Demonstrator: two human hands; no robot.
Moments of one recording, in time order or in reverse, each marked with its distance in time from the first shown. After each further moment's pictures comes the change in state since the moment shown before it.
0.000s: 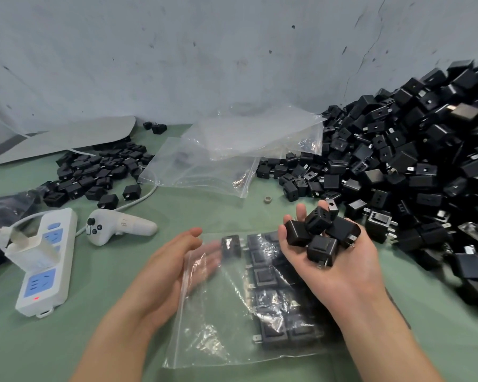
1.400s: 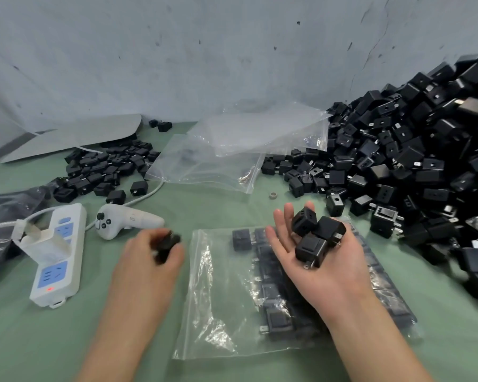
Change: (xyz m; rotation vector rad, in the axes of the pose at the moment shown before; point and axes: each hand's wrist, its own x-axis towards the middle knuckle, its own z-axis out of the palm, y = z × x) left_hand -0.042 0.003 -0.017 0.973 0.504 0.501; right_hand -0.006 0.024 0.005 0.029 -0.007 0.073
